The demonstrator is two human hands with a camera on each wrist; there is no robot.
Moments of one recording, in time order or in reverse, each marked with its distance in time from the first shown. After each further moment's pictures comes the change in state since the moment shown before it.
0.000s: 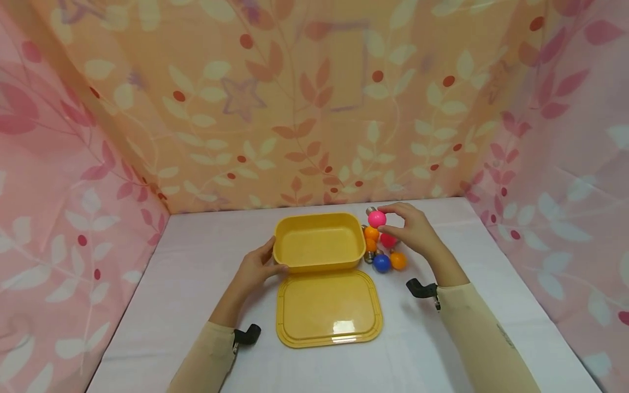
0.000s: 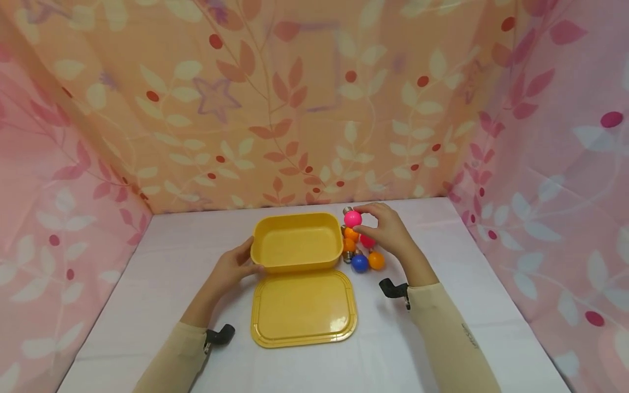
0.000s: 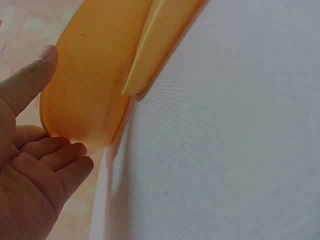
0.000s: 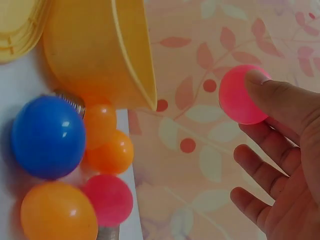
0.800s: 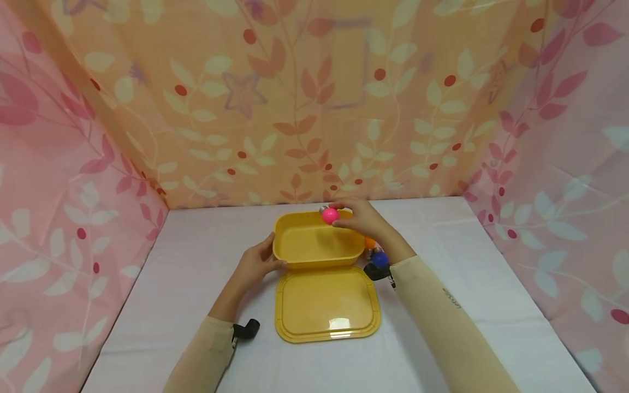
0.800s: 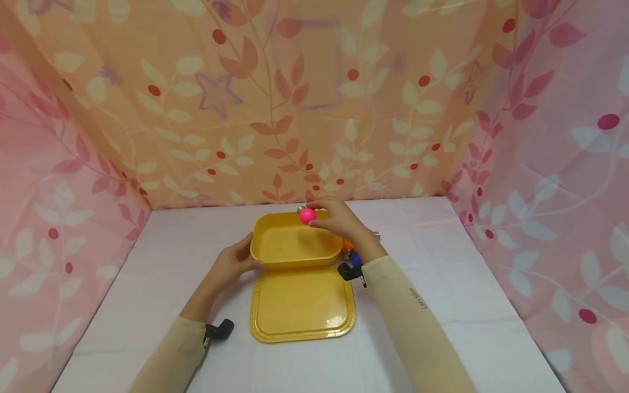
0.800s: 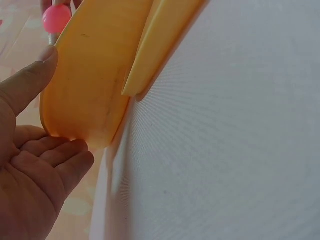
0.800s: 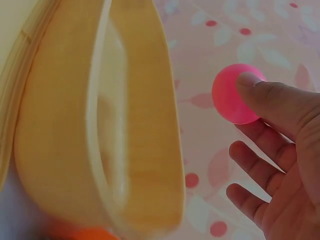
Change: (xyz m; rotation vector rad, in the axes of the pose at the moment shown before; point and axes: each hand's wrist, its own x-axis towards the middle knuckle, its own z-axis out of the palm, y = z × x) left_hand 0.001 0.000 -0.002 -0.038 -0.018 0.017; right_hand 0.062 -0.056 0.066 0.101 -0.208 -0.169
